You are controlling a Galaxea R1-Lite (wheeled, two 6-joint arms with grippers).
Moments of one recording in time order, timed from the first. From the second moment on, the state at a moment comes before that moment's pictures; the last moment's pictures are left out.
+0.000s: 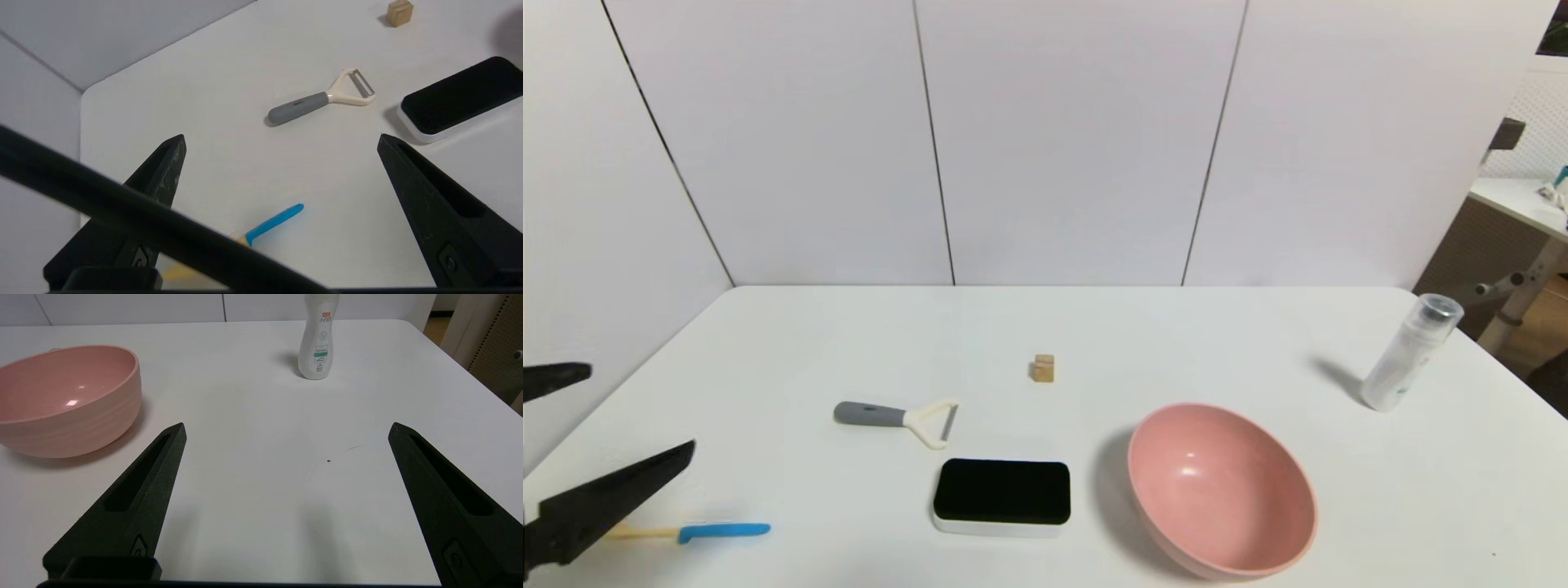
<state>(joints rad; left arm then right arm) -0.18 0.81 -0.70 0.18 -0.10 0.31 0.01 0.00 0.00 -0.03 0.00 0.02</state>
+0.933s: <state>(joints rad) -0.39 1.81 -1.28 0.01 -0.36 0.45 0.01 0.00 0.00 -0.03 -0.01 0.02</state>
